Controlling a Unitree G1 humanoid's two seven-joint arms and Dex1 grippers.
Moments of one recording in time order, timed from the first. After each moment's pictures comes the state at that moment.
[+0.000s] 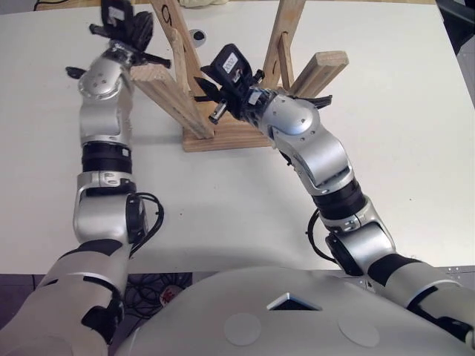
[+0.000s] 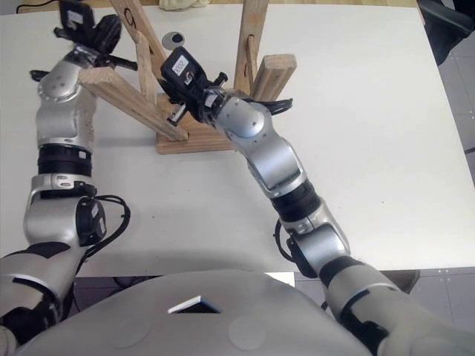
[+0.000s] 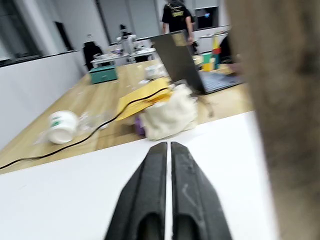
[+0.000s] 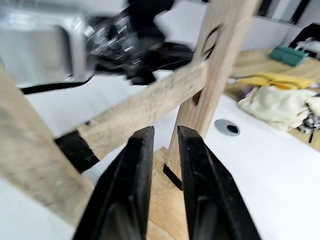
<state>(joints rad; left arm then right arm) -0.61 0.38 0.14 0.58 -0.12 0.09 -0.35 -0.47 -0.01 0.43 -0.11 0.04 0.57 0.36</state>
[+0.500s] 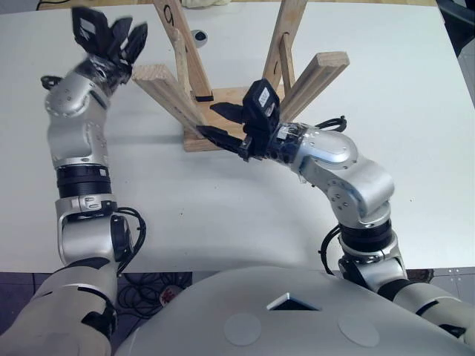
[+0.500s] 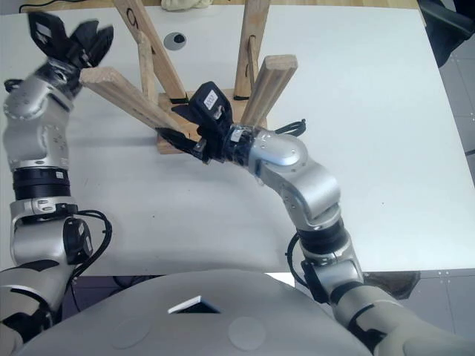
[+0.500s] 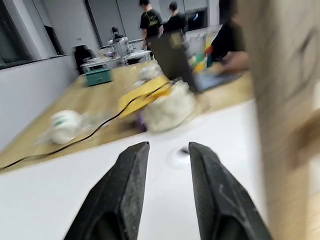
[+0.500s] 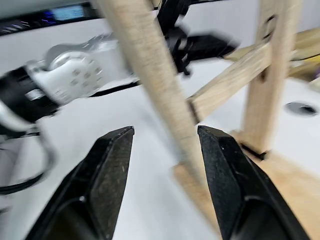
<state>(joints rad) -0.48 0.46 0.20 0.27 -0.34 0.20 -0.62 -0.25 -0.11 0.31 -0.51 0.39 0.89 0.55</state>
